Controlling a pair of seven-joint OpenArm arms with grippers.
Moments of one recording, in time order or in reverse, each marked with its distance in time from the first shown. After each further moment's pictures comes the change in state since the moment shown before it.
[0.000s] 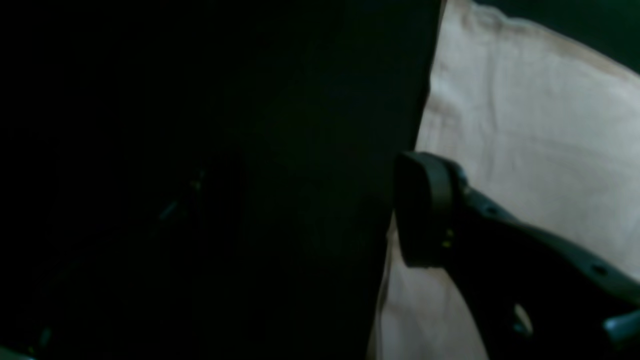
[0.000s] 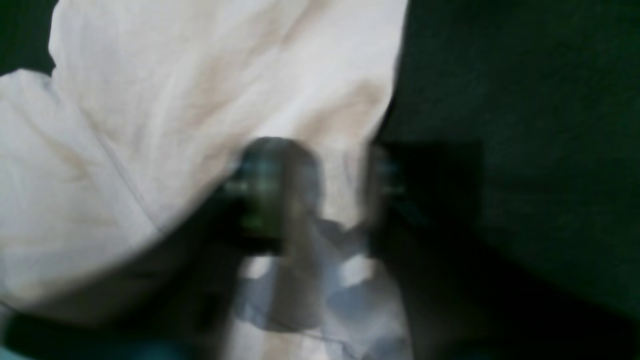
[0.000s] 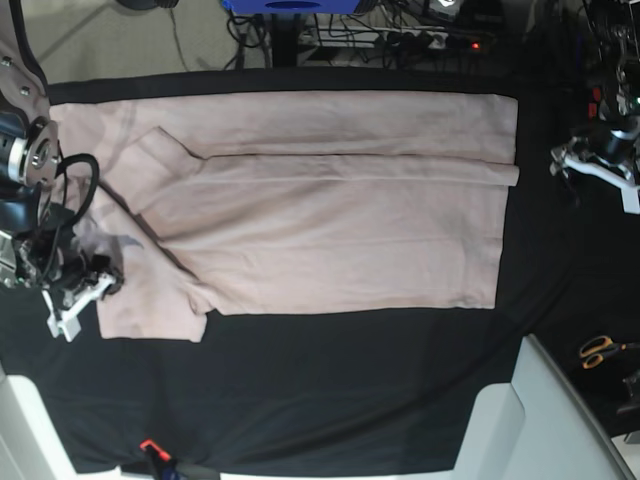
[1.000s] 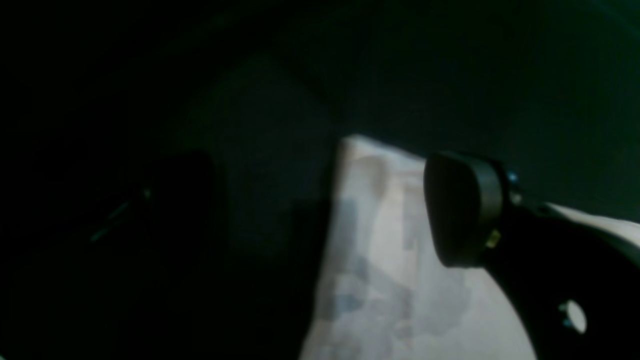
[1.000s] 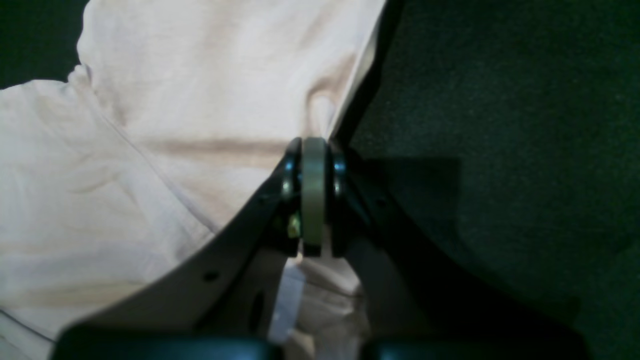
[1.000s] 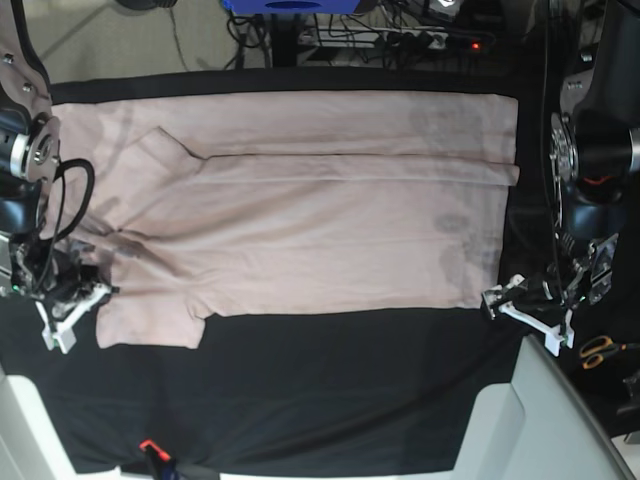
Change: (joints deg) left arm -60.7 3.3 24.1 -67.8 12.1 -4.8 2.2; right arm -0.8 -0.1 -0.1 5.6 -0.4 0.4 -0.9
